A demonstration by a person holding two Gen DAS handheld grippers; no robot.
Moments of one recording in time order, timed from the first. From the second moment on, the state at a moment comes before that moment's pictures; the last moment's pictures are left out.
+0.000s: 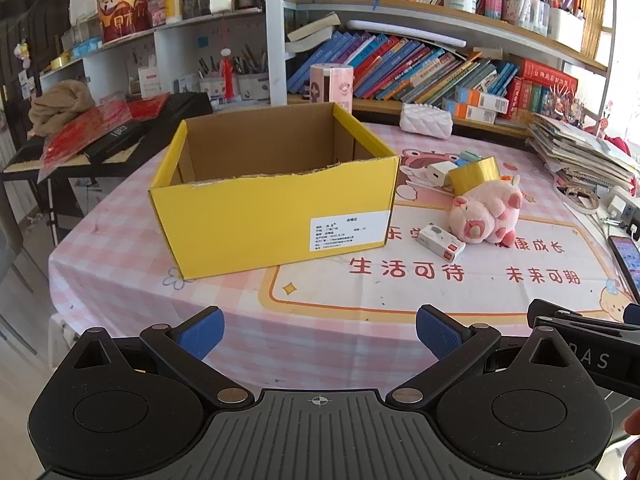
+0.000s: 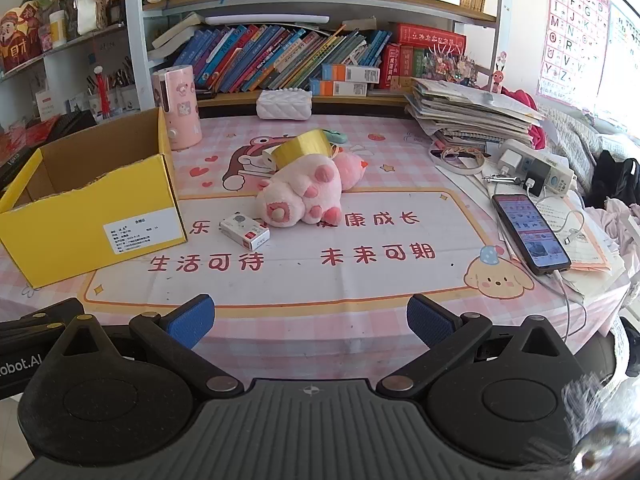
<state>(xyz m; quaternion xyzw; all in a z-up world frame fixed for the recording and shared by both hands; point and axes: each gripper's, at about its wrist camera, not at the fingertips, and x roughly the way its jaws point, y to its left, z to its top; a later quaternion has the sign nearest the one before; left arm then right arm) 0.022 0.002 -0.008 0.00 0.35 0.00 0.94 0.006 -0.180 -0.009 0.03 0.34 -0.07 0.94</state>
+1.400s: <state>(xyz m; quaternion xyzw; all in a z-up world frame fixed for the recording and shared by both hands) 0.133 -0.107 -0.046 -0.01 0.42 0.03 0.91 0.236 -0.282 -0.055 0.09 0.40 0.12 0.90</state>
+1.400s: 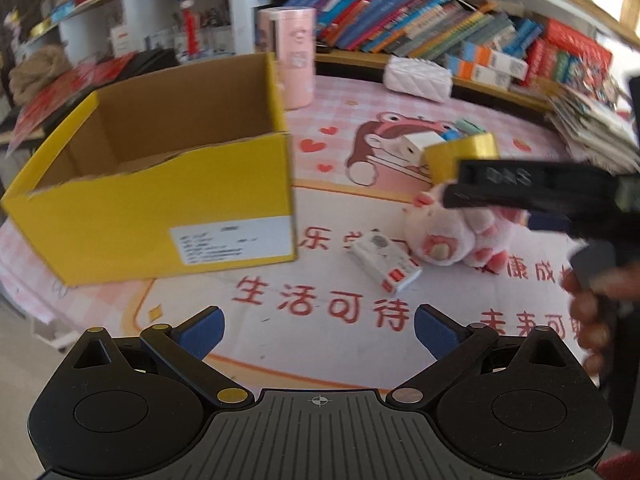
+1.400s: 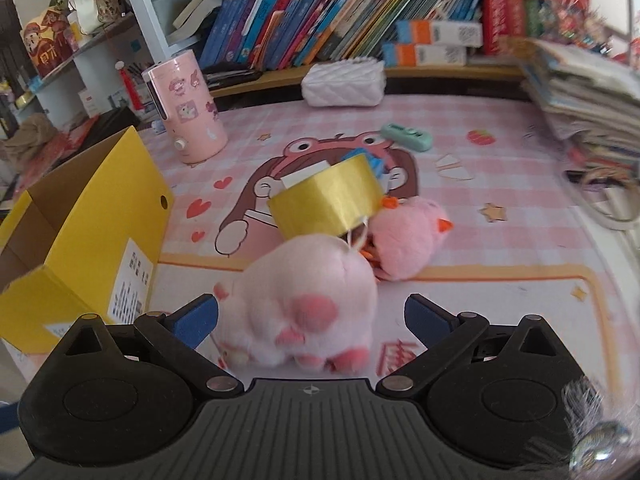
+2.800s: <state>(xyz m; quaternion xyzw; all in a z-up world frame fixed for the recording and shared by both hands) 0.129 -0.088 -0.033 -0.08 0.39 0.04 0.91 0.165 -0.310 -0.016 0.05 0.36 0.15 0.92</state>
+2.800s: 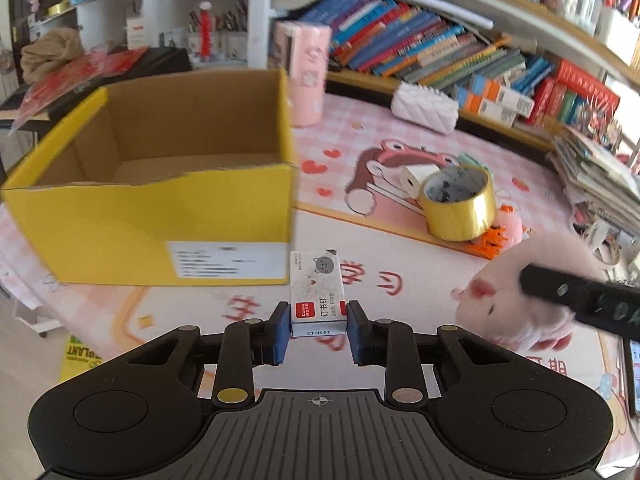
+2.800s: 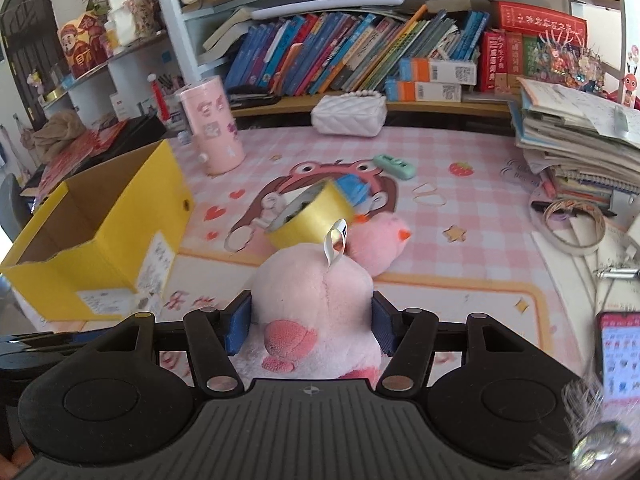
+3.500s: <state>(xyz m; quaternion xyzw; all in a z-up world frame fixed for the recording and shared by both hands) 0.012 0.071 -0.014 -0.10 0.36 0.06 0.93 0.057 -0.135 -0.008 0.02 0.38 0.19 0.91</state>
